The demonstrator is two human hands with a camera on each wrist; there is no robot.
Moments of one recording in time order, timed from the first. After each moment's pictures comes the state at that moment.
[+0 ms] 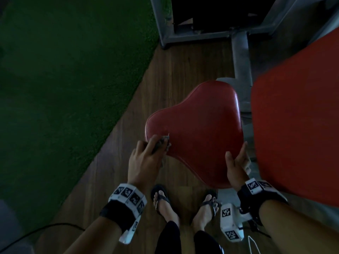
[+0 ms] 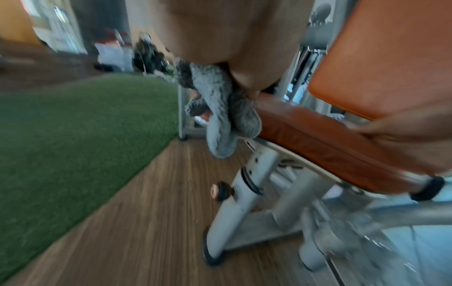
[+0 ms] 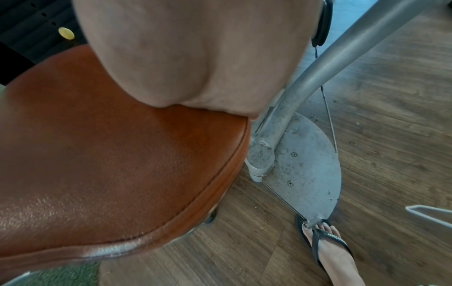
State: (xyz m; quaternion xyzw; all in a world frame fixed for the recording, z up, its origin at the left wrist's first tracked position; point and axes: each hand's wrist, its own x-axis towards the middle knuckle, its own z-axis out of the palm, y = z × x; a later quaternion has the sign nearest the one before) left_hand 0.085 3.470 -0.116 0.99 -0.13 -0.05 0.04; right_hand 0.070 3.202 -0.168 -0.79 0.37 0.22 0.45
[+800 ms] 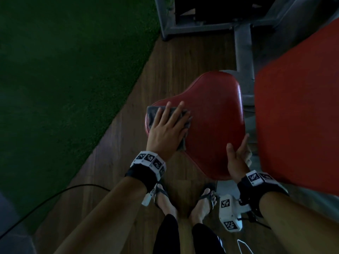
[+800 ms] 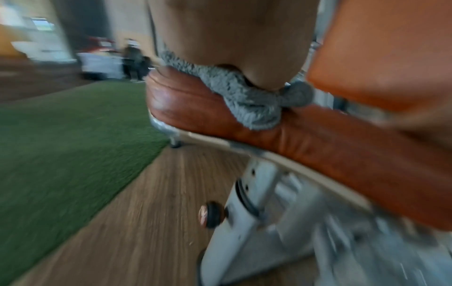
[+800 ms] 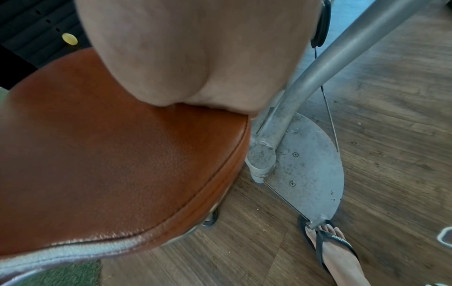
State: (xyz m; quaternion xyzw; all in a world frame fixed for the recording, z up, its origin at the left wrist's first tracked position) left_hand 0.137 3.426 -0.142 0.98 -0.20 -0.07 0.03; right_hand 0.067 3.199 -0.172 -0.79 0.37 0.22 0.44
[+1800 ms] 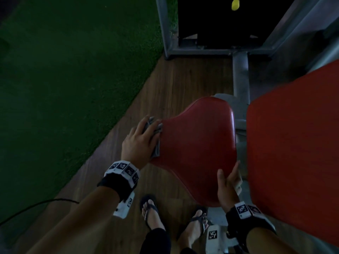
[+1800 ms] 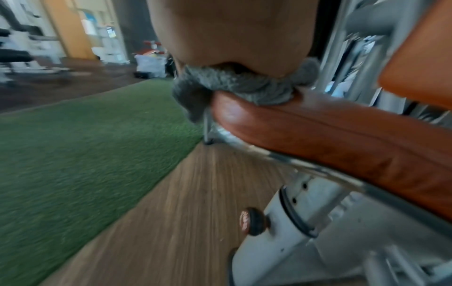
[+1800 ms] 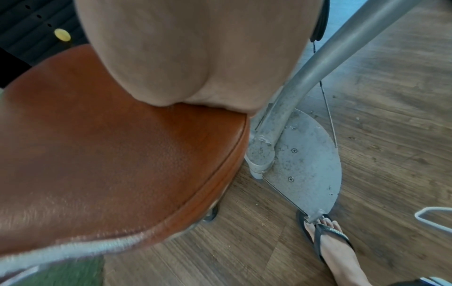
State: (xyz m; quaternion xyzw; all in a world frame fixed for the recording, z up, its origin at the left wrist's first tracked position) left_hand 0.158 3.469 -0.136 0.99 -0.02 -0.06 0.10; right_hand 0.067 3.205 -0.160 -0.78 0.37 0.22 0.45
